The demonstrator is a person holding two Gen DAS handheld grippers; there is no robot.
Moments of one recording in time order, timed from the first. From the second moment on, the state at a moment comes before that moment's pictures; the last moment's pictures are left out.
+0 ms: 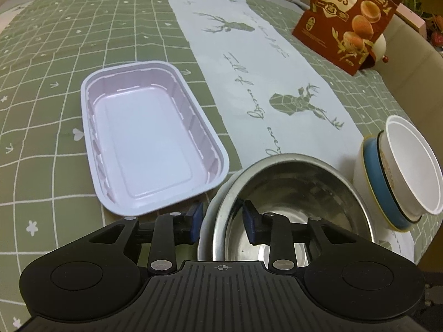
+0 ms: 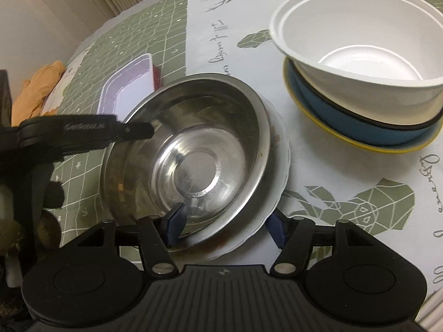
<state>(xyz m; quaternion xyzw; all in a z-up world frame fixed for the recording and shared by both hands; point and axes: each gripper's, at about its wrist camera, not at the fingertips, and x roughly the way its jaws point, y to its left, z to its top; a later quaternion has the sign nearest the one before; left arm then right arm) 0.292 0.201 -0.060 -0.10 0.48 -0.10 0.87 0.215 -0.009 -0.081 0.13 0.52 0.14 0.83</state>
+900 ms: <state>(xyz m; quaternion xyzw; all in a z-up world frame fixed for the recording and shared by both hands) 0.157 0.093 0.036 -0.15 0.30 -0.10 0.94 0.126 -0.135 0.024 0.02 0.30 0.19 0.94</state>
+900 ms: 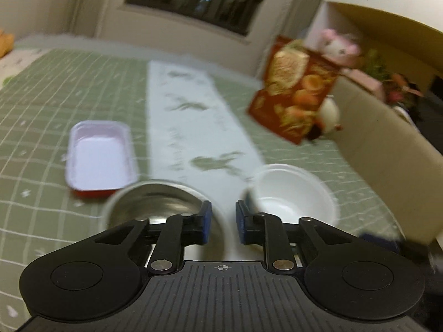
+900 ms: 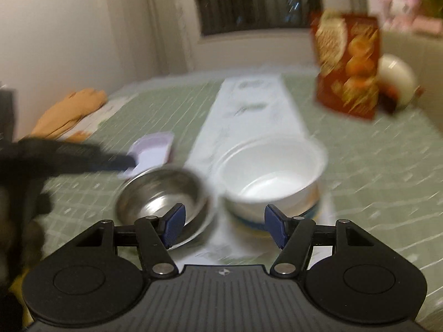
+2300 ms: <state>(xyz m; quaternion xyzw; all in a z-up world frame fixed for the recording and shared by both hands) 0.319 0.014 -0.015 -0.10 0.54 -0.08 0.83 0.314 -0.211 -0.078 0.16 0.46 0.22 0.84</state>
